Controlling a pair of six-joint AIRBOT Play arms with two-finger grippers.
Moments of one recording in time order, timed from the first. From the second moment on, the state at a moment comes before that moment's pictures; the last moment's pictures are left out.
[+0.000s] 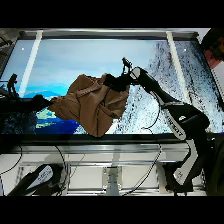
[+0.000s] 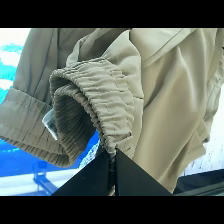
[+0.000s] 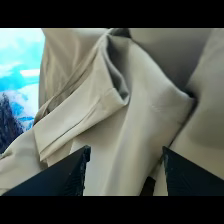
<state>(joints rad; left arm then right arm) 0.45 -1.05 0.88 0.81 -1.23 -1.12 0.42 -1.91 1.68 -0.89 0.83 1.80</state>
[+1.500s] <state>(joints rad) 0.41 -1.23 1.21 0.76 -0.99 -1.22 0.00 -1.93 2.05 -1.04 1.17 1.93</state>
